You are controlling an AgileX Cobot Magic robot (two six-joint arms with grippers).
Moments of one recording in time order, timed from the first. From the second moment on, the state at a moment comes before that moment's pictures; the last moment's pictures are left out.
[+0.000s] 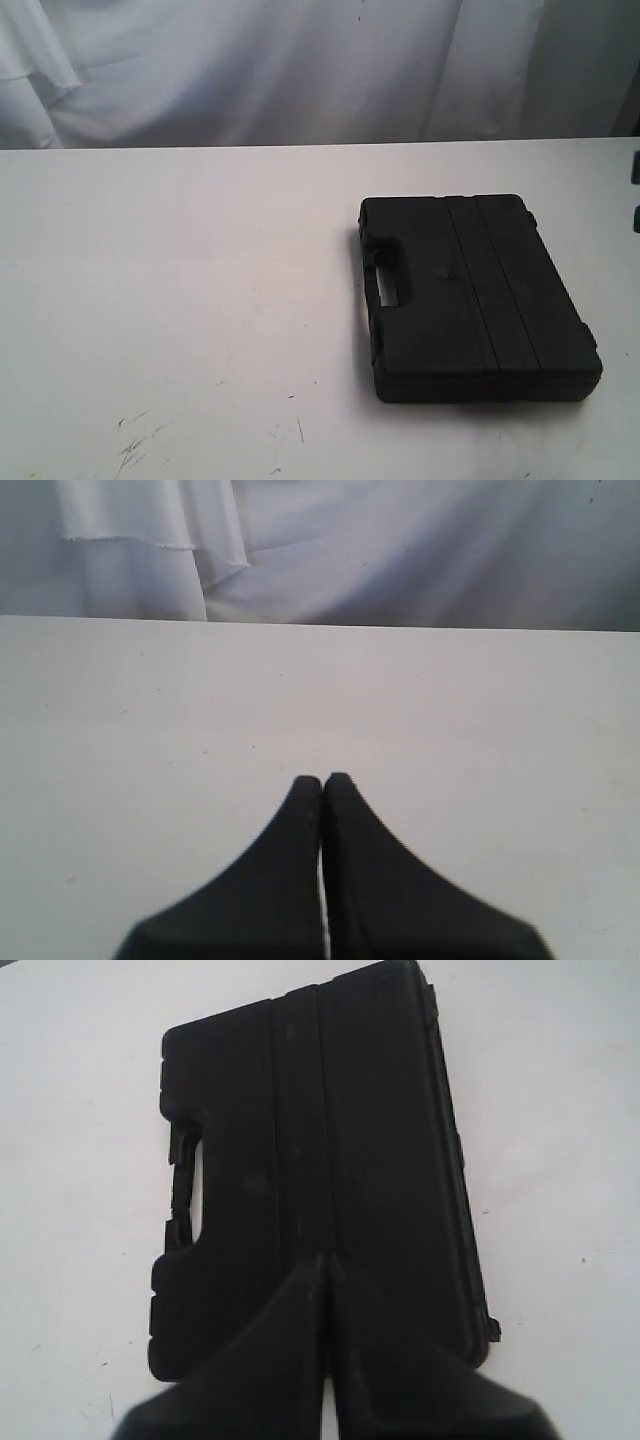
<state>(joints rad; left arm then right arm) 0.02 0.00 -0.01 0.03 0.32 -0.04 0.06 1.07 -0.82 0.41 0.76 -0.10</state>
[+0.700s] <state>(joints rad) 0.02 0.00 -0.01 0.03 0.32 -0.04 0.48 1.55 -1.28 0.14 0.93 0.24</state>
